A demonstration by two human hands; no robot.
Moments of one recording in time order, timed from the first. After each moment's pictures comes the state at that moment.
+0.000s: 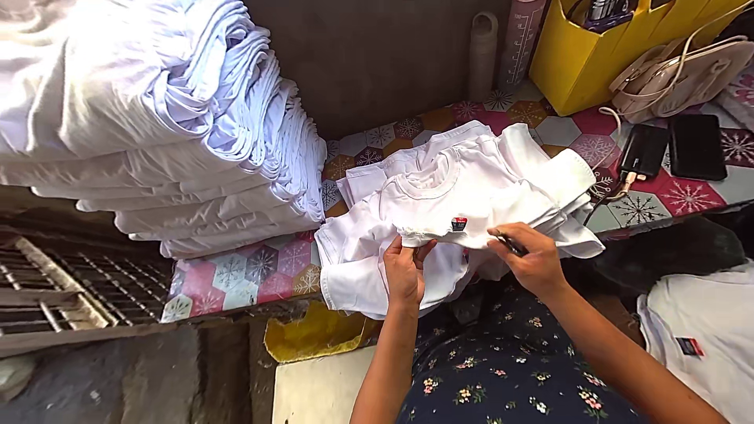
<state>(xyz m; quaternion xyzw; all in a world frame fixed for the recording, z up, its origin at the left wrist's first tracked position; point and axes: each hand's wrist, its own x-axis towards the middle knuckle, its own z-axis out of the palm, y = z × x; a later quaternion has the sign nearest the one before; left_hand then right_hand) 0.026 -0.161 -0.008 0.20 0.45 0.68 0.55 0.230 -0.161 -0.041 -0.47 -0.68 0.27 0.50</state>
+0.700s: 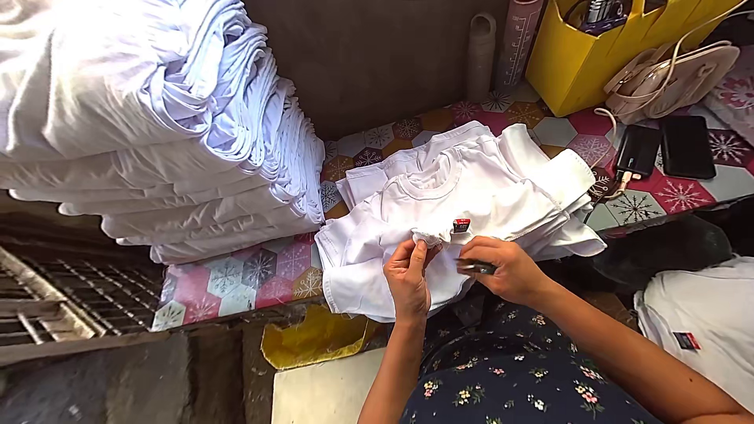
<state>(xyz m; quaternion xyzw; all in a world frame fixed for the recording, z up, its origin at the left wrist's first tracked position) 0.018 -0.176 -0.015 0.29 0.41 0.70 0.50 0.196 -0.161 -0.014 -0.36 -0.78 0.32 0.39</state>
